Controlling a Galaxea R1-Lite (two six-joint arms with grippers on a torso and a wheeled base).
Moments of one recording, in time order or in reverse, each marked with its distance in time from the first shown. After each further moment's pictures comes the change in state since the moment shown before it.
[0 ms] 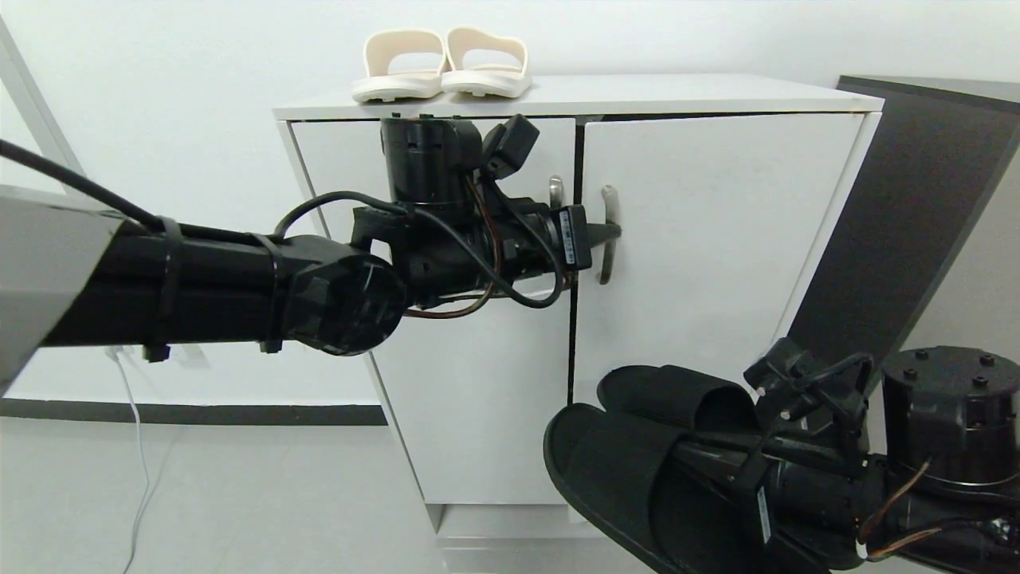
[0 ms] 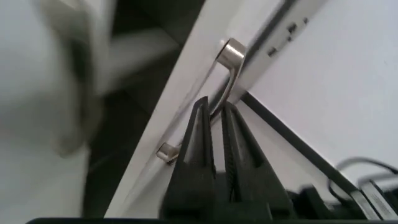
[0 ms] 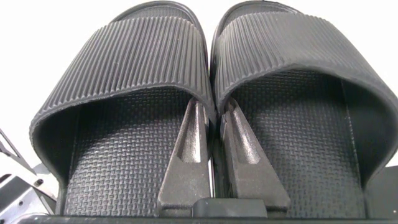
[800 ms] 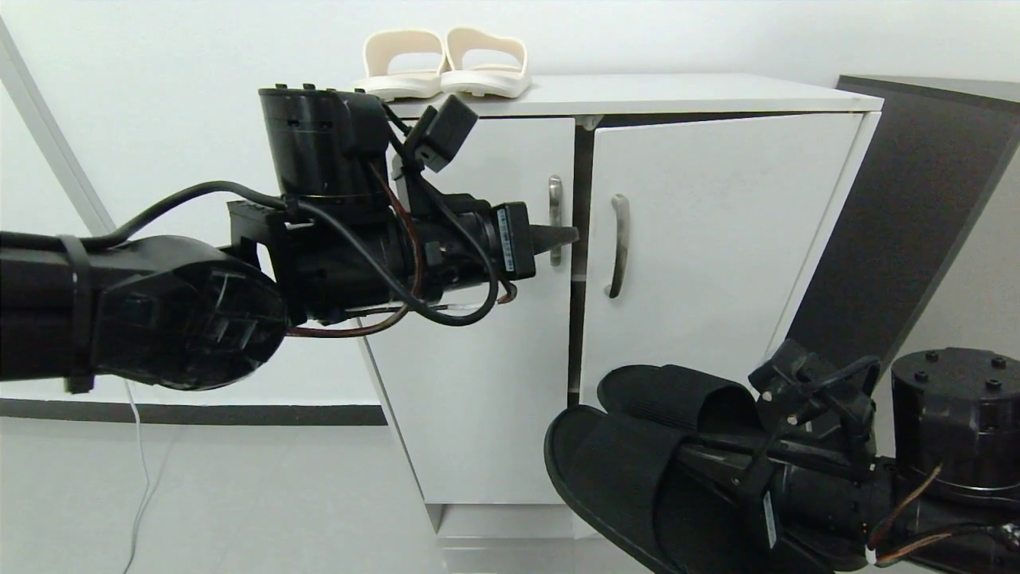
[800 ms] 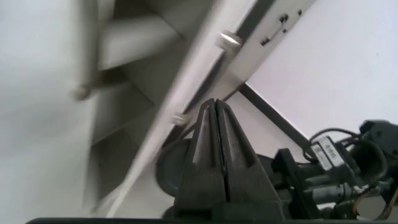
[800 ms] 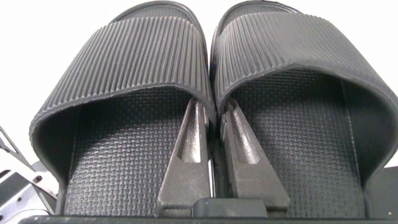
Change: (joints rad) left arm 0.050 -0.210 0.203 0.006 -0.032 -0.006; right arm 0.004 -0.015 0.007 0.001 0.000 -0.019
